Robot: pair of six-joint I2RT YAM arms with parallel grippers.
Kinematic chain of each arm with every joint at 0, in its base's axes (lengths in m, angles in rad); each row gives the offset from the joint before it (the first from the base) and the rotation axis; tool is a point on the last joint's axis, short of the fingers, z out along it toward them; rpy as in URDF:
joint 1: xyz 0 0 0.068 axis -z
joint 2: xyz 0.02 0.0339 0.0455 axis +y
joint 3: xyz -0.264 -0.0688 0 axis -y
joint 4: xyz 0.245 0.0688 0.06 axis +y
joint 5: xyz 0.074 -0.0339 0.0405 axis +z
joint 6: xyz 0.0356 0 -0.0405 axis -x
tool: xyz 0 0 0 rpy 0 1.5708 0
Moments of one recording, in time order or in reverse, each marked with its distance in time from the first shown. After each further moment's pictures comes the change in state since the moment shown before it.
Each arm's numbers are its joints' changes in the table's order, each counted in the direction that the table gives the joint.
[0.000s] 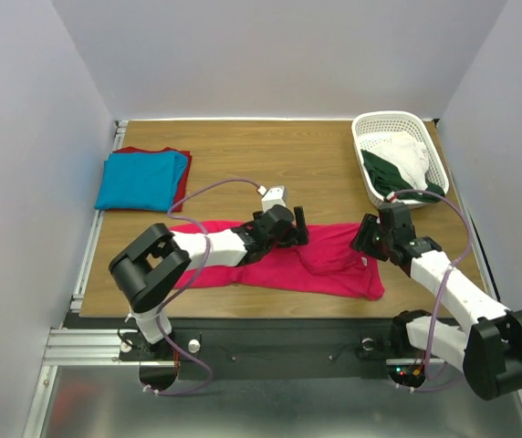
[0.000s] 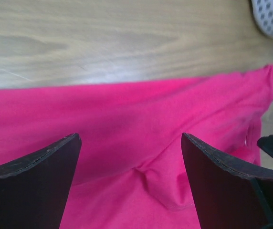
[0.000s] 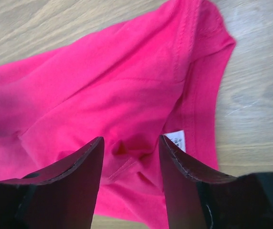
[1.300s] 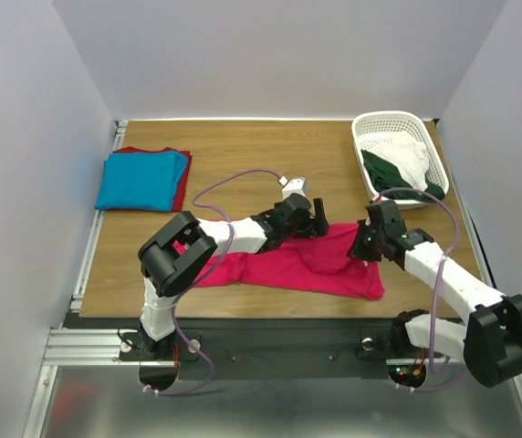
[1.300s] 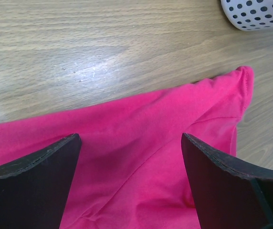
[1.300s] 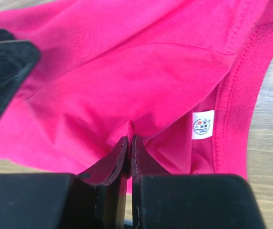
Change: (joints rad) left arm 0.011 0.248 0.237 -0.027 -0.138 -0.004; right arm -0.080 0.071 0.059 0.103 0.112 0.004
